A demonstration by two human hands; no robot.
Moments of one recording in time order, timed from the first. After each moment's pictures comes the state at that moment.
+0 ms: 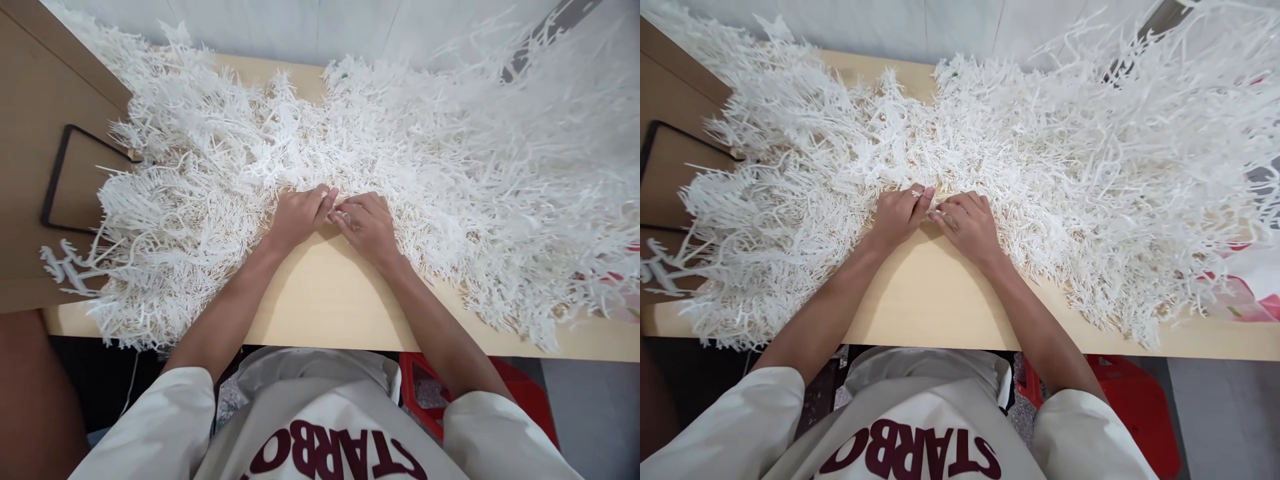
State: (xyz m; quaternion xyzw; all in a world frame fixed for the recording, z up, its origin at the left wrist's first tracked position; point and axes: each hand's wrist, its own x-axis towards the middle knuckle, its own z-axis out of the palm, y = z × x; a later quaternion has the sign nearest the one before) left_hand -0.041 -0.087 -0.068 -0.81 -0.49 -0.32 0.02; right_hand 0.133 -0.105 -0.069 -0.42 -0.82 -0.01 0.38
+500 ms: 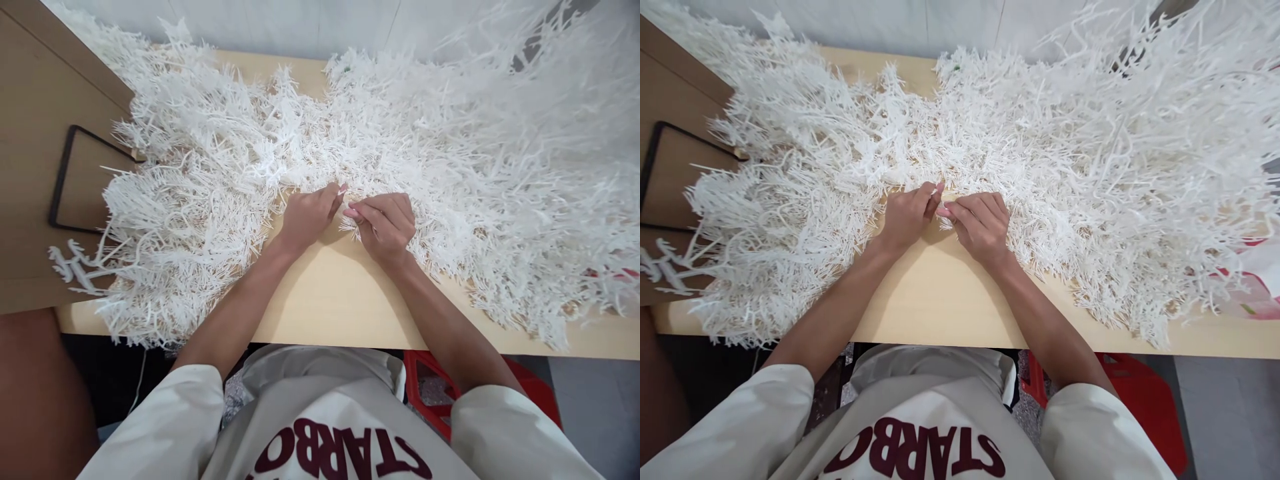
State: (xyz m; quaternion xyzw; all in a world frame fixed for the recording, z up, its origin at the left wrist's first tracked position) left_hand -0.031 -0.086 -0.077 -0.80 -0.49 -0.34 0.06; right_hand 0.138 -0.108 -0.075 -0.42 -0.80 -0.09 0.43
